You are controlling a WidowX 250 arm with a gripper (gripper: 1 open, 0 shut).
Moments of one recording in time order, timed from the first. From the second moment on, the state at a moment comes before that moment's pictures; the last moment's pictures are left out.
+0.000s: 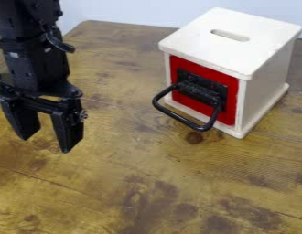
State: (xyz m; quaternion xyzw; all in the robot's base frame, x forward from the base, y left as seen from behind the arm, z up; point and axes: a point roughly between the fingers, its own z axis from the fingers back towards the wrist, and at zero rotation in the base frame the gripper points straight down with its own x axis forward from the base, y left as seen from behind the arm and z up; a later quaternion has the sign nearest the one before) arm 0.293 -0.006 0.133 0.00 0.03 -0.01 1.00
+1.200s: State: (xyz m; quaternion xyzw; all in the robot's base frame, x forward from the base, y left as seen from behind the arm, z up) arm 0.396 -0.115 0.058 0.01 -0.05 0.03 1.00
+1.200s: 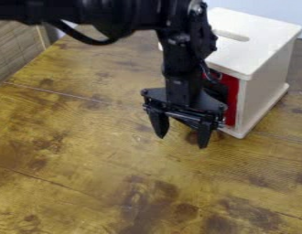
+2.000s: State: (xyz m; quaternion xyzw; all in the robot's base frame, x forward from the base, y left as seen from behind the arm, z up) arm 0.390 -0.113 0.044 0.01 -0.05 0.07 1.00
